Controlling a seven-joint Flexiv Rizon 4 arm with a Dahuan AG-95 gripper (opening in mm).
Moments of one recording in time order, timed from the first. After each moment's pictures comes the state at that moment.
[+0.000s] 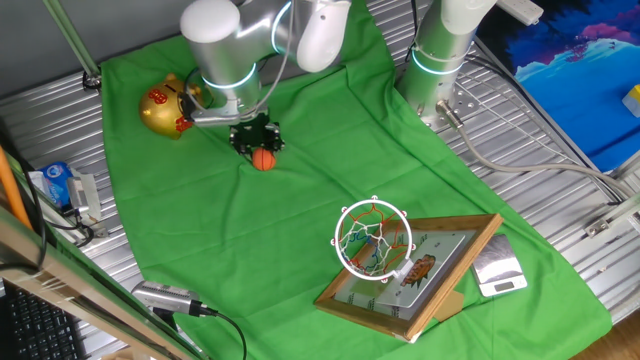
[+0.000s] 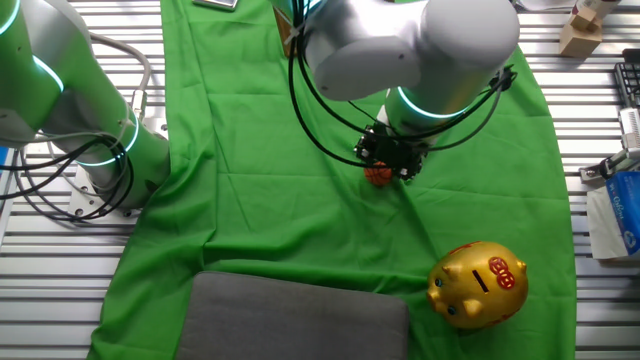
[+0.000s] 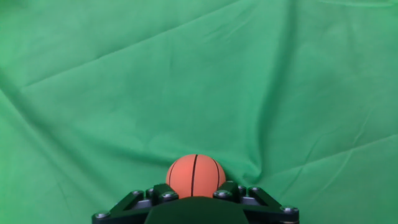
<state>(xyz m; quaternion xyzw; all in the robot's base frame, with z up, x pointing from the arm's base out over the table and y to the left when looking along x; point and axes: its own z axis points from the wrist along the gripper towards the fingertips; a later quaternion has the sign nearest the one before) 0.472 -0.011 0.033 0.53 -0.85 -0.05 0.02</state>
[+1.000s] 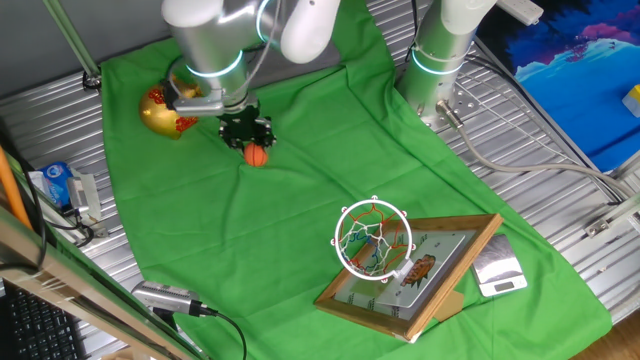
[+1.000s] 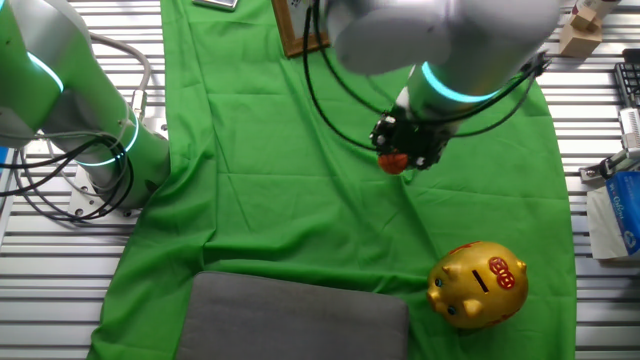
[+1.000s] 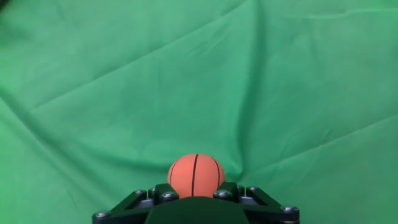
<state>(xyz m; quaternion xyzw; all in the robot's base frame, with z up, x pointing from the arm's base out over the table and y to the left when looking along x) 0.495 -0.008 0.087 0.51 -0.86 -0.06 0.03</state>
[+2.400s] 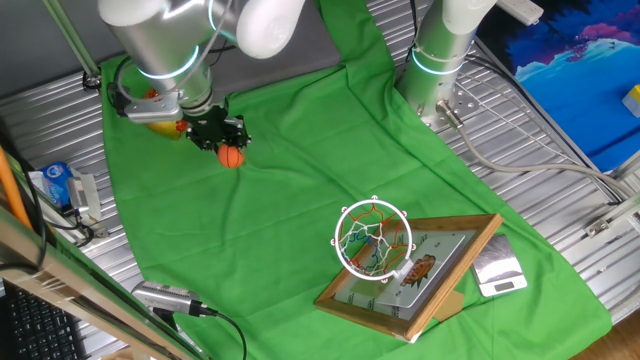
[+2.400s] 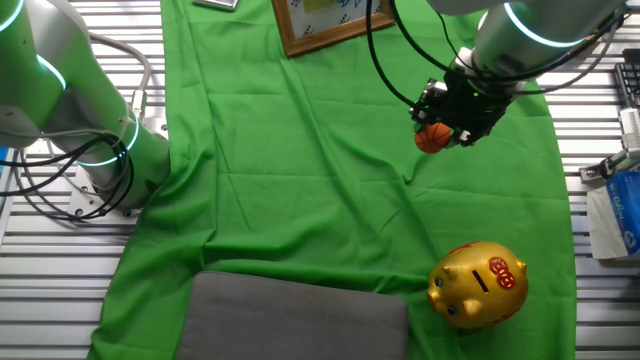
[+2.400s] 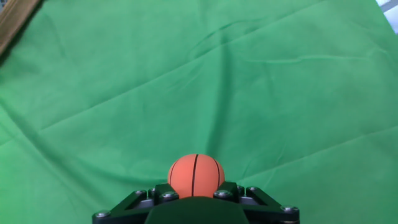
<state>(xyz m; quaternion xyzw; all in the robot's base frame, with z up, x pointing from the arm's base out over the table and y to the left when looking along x) 0.551 0.006 0.134 0.52 -0.85 -0.06 0.05</state>
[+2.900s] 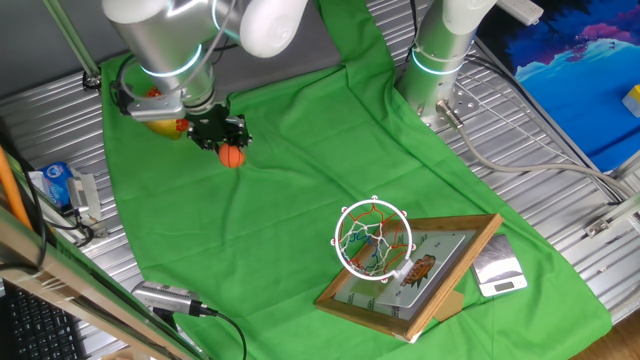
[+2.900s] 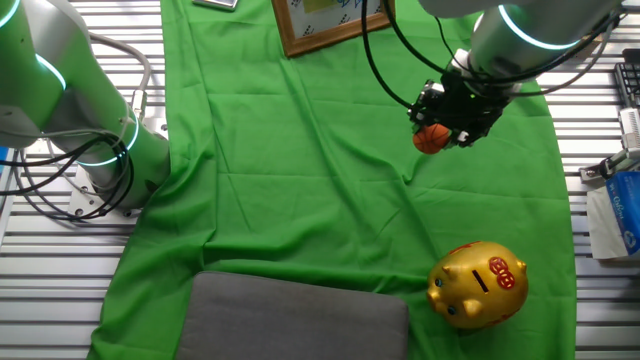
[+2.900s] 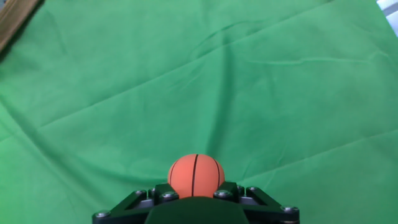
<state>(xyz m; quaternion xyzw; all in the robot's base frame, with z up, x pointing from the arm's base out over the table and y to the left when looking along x) 0.548 0.006 0.134 0.50 -0.86 -0.05 0.05</state>
